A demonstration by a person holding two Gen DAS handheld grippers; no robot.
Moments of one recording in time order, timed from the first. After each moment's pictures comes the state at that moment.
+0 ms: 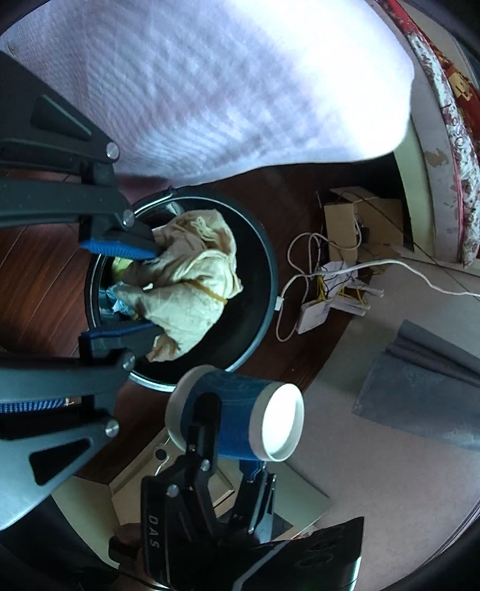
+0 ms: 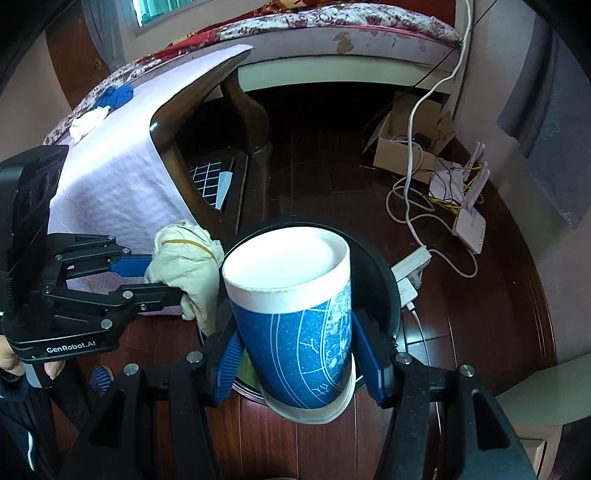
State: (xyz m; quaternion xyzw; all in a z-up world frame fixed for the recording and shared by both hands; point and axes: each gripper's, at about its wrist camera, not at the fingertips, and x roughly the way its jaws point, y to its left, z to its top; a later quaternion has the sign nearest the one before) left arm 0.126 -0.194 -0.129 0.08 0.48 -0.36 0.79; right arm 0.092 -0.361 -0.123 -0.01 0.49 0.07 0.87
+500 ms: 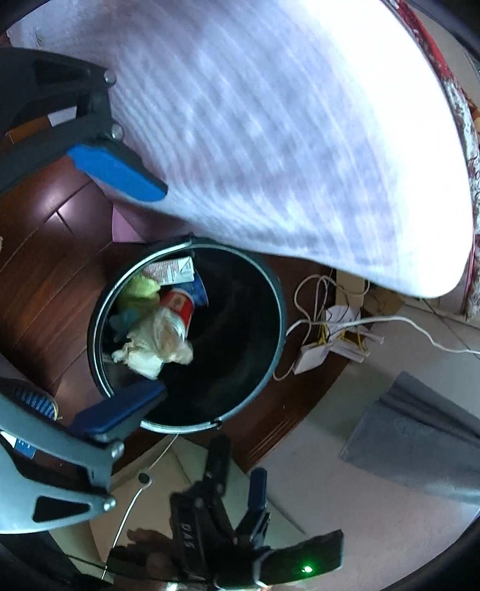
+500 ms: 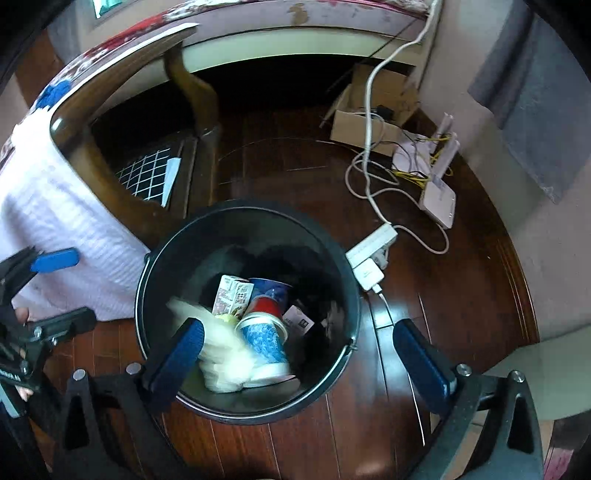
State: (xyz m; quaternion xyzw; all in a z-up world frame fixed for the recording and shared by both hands) left arm 0.135 -0.168 -0.149 0.06 0.49 -0.29 0.82; right arm 0.121 -0.388 -0.148 -0.01 0.53 -0.01 0.85
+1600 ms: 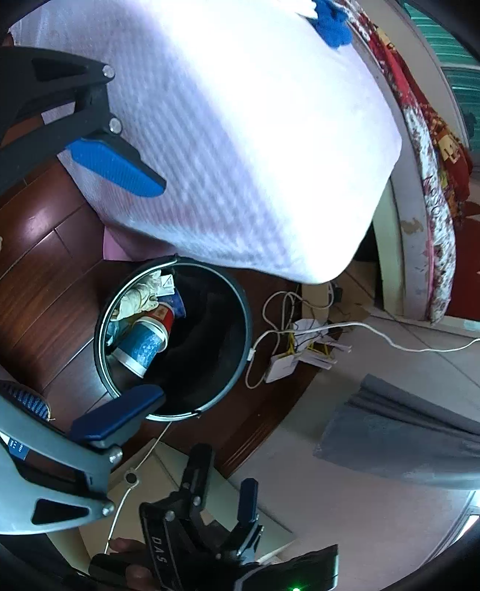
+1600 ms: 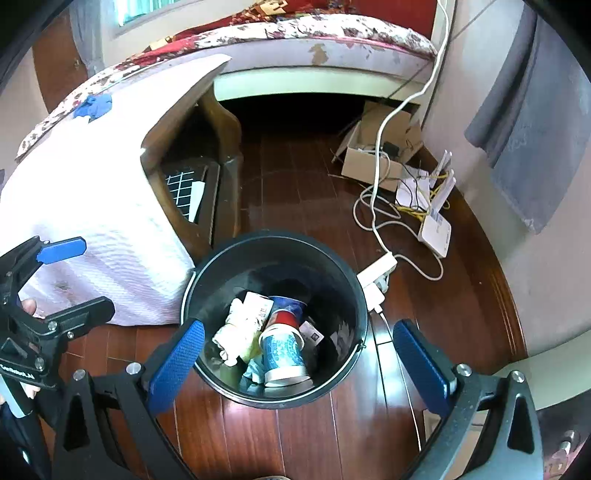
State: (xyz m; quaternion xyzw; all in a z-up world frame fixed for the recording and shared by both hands) left arm 0.101 -0.143 -0.089 0.06 0.44 -0.26 0.86; right arm 0.085 -0.354 -0.090 -0.04 0.48 0.00 0.88
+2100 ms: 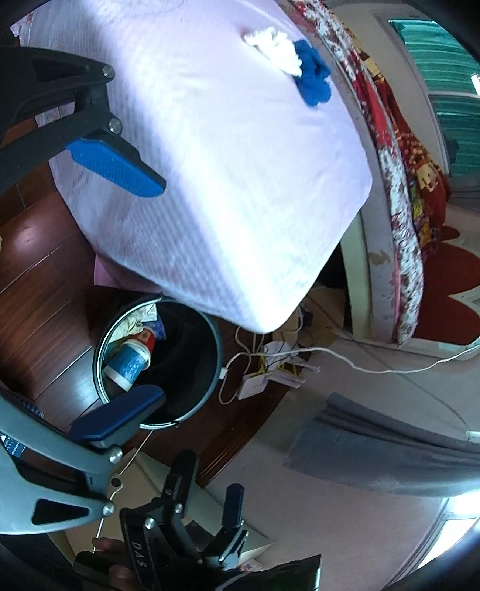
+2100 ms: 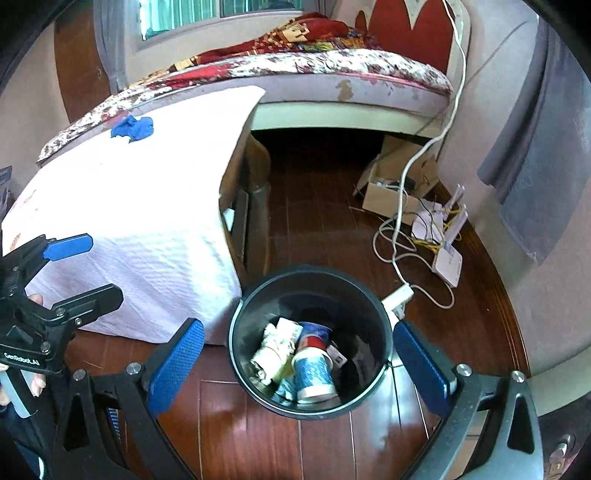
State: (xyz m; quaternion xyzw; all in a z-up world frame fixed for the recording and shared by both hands) left arm 0.087 -0.095 -0.046 0.05 0.40 -0.23 0.89; right arm 0.072 -0.302 -0.046 -0.04 0.43 0.03 0.90
